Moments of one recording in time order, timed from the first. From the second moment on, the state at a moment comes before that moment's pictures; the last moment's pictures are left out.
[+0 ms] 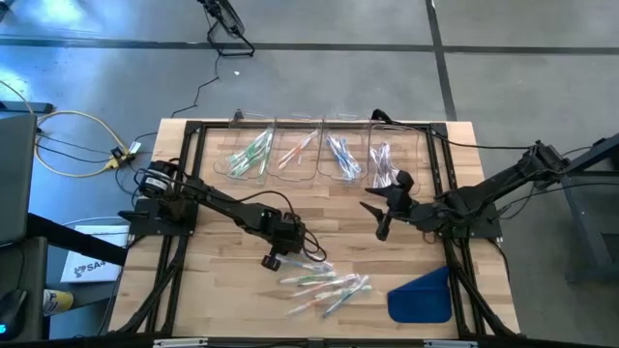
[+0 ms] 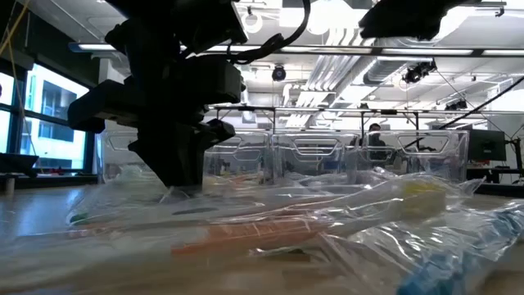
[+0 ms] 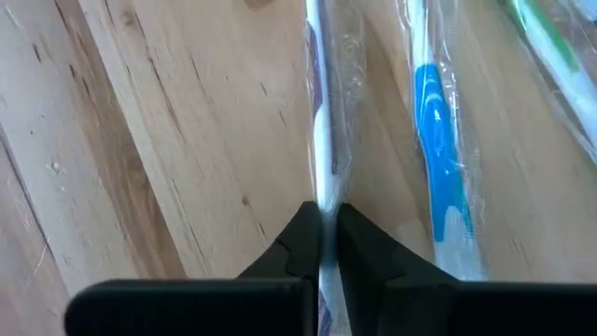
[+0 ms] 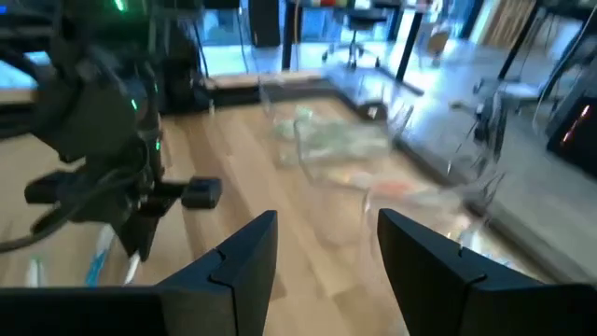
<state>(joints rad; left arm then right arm) -0.21 1.81 1.05 -0.36 0.03 0.16 0.43 1.02 0.67 -0.07 0.83 0.26</state>
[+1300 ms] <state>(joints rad) 0.11 1.46 1.05 0.42 0.28 0.29 0.43 0.87 0.68 0.22 0.67 -0.15</state>
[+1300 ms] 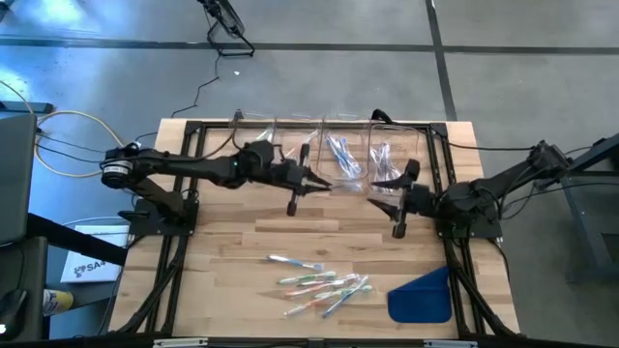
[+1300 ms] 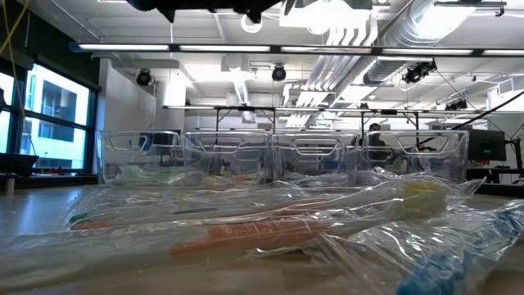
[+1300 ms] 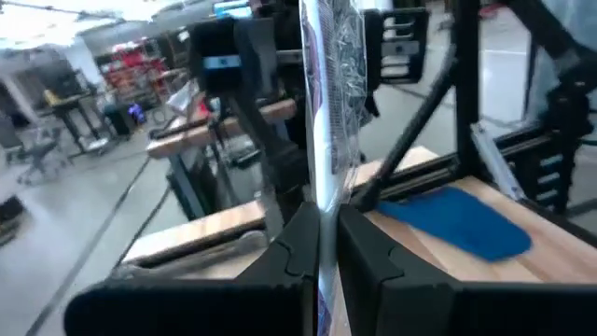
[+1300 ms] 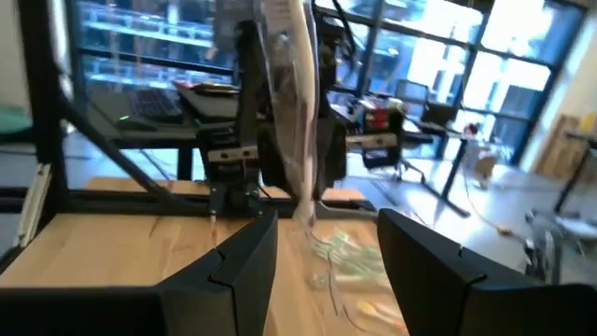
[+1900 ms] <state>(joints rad) 0.07 1.52 1.05 0.53 0.24 0.28 0.30 1.10 0.68 0.57 0.45 -0.19</state>
